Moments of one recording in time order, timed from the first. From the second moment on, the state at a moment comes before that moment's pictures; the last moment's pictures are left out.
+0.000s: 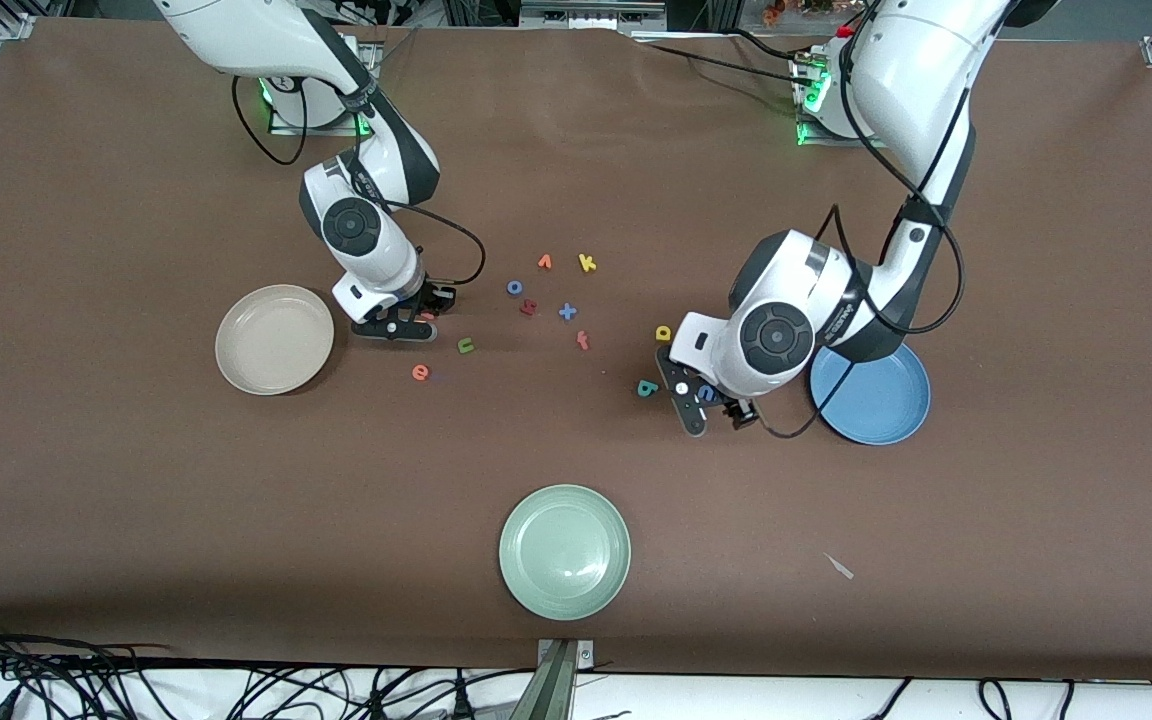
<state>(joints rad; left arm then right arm) -0.37 0.69 -0.10 -1.48 0.01 2.02 0.85 0.36 0.42 0.15 -2.24 -0.02 2.57 0.57</state>
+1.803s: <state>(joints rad) -0.40 0.76 -0.09 -1.62 0.11 2.27 1.29 0.36 0.34 -0.23 -2.20 -0.02 2.44 -0.23</state>
